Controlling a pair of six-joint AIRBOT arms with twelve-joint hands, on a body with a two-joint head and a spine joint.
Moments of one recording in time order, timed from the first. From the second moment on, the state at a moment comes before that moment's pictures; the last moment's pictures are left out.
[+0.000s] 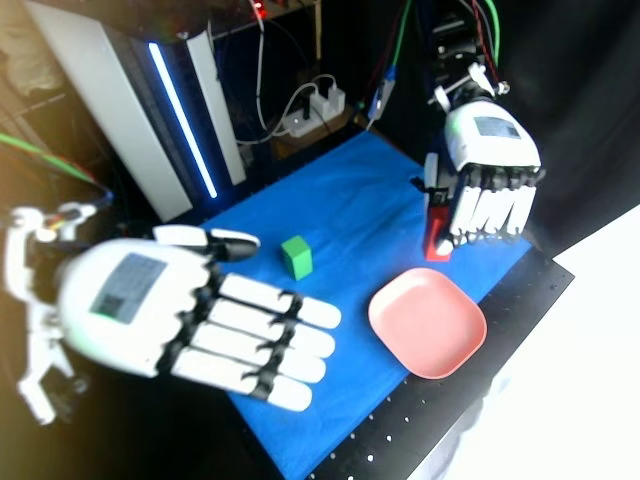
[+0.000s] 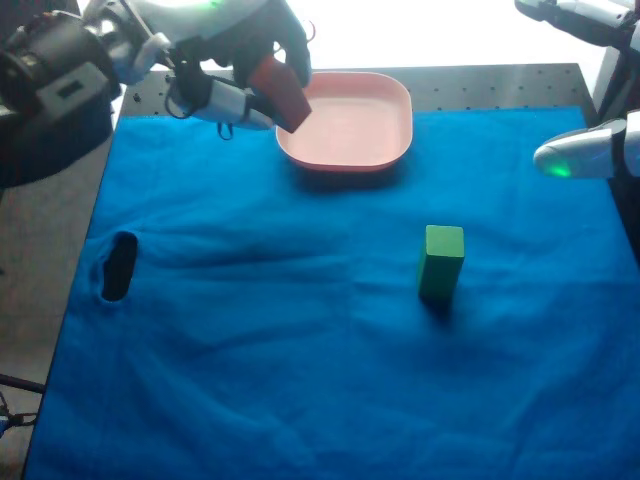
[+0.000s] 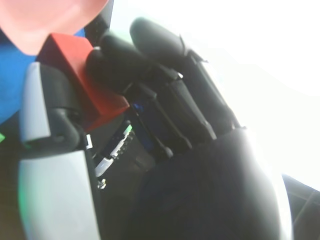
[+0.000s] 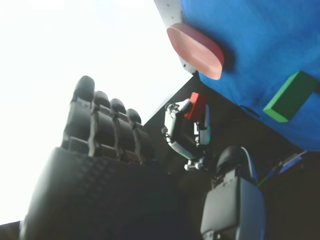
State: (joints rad) left arm 0.48 -1.29 1.53 0.23 -0.54 0.95; right arm -0.66 -0.86 1.18 -0.12 0.58 -0.78
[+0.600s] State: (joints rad) left arm 0.48 -1.40 1.65 0.24 -0.52 0.95; right arm -0.66 -0.89 1.20 -0.14 0.58 -0.78
